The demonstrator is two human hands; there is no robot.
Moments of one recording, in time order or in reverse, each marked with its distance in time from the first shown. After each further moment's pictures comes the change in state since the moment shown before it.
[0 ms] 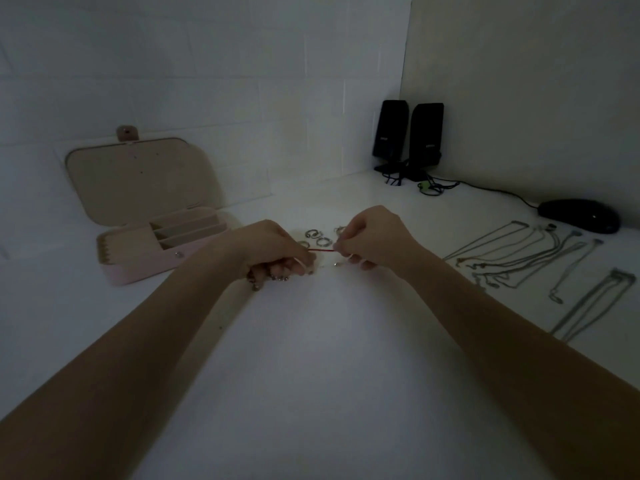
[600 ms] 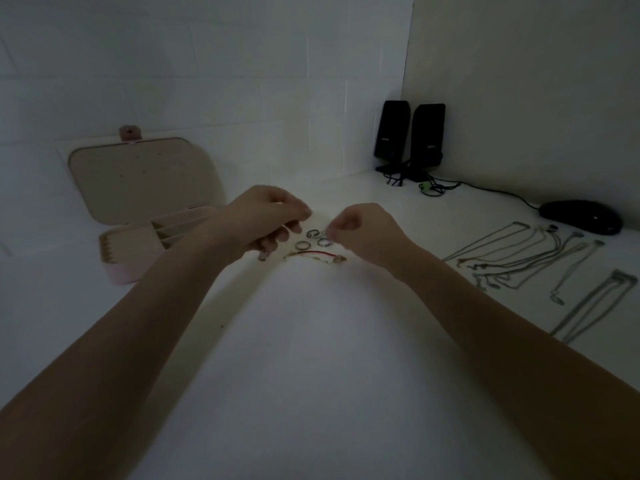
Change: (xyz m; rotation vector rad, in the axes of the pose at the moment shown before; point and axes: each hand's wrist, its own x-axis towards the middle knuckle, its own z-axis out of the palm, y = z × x) left_hand -0.012 0.015 -0.013 -0.250 0.151 0.237; right_hand 0.007 -0.003 0.007 -0.029 0.014 -0.146
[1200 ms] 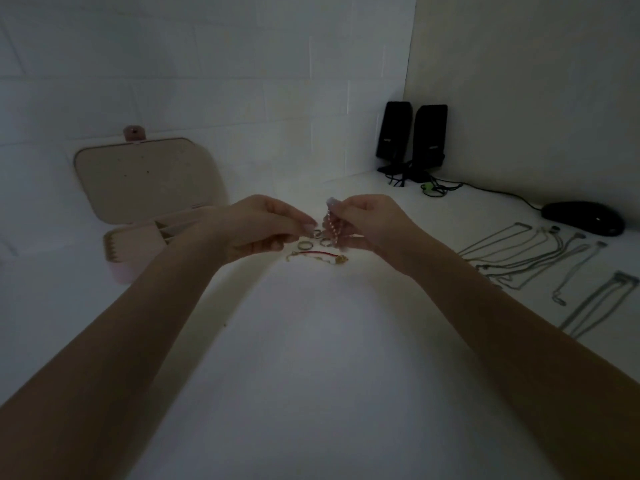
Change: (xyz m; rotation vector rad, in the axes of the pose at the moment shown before) left_hand 0.002 -0.008 -0.008 -0.019 -0.120 -0.048; right_hand -0.005 -0.009 -0.008 0.563 -0.139 0.044
